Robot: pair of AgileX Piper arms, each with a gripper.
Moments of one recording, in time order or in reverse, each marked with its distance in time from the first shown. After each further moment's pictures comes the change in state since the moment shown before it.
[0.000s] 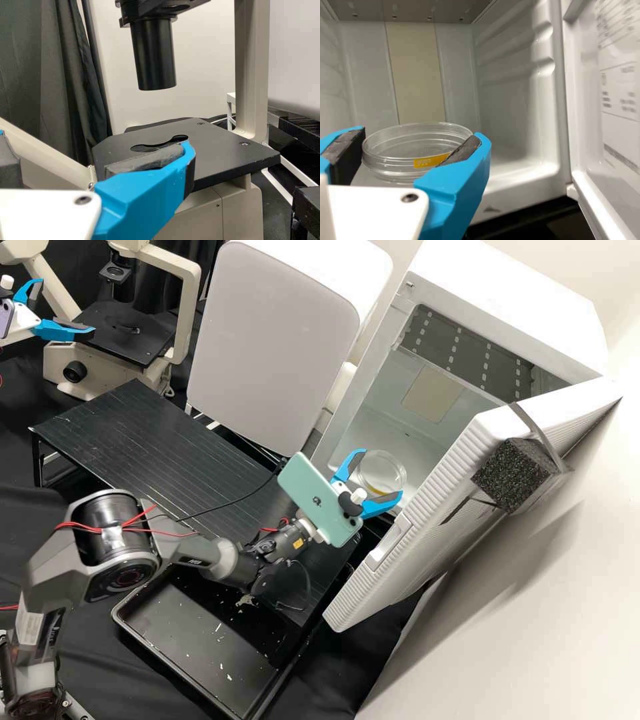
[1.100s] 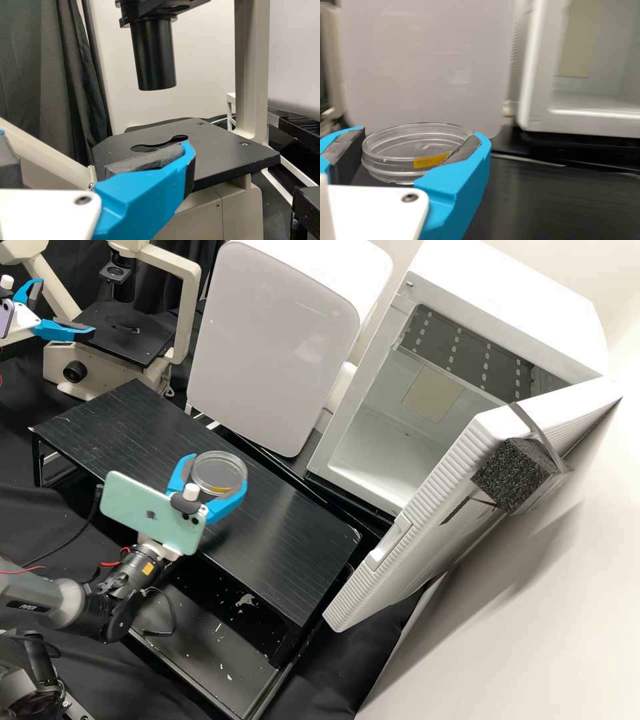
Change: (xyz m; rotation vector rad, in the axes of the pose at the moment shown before) left arm 0.000 0.000 0.000 0.000 0.000 0.000; right arm -0.191 -0.086 -0.066 -0.114 0.156 -0.430
